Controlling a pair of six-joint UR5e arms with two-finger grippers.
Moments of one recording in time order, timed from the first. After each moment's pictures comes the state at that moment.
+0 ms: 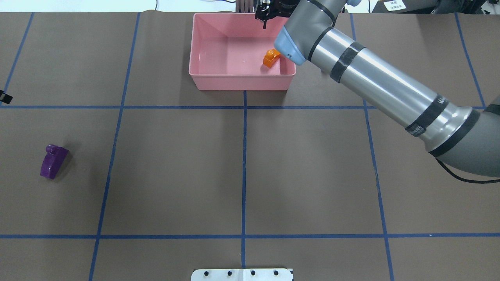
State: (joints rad) left arm -1.25 -1.64 -1.62 -1.96 -2.35 -0.20; right arm 0.94 -0.48 1.01 -1.43 2.08 0.97
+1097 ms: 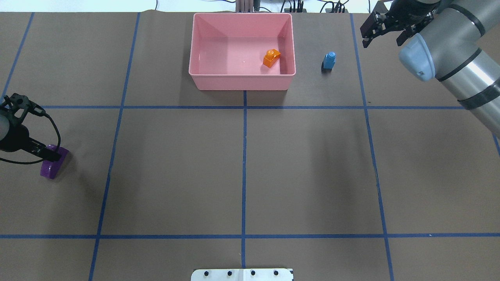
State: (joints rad) left arm -0.88 -1.51 -1.72 -2.10 -2.10 -0.40; right arm 1.12 -0.97 1.57 -1.67 2.23 0.56
